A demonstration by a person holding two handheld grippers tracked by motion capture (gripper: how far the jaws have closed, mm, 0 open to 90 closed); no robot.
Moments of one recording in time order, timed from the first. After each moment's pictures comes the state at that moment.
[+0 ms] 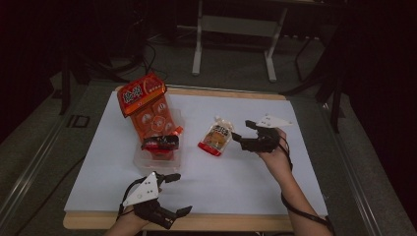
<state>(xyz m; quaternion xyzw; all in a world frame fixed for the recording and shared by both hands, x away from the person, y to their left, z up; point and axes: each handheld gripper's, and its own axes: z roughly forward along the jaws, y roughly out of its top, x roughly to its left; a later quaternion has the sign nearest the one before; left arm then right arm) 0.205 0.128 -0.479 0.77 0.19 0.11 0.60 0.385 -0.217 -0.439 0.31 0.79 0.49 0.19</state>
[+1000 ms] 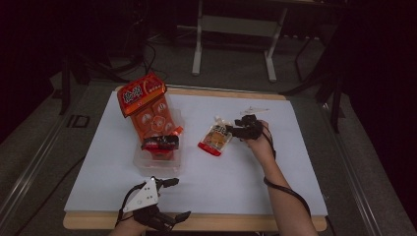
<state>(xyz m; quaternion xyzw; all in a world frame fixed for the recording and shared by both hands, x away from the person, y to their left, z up) 0.196 0.129 -0.490 0.77 0.20 0.11 0.59 0.467 -0.196 -0.498 0.39 0.81 0.41 0.16</state>
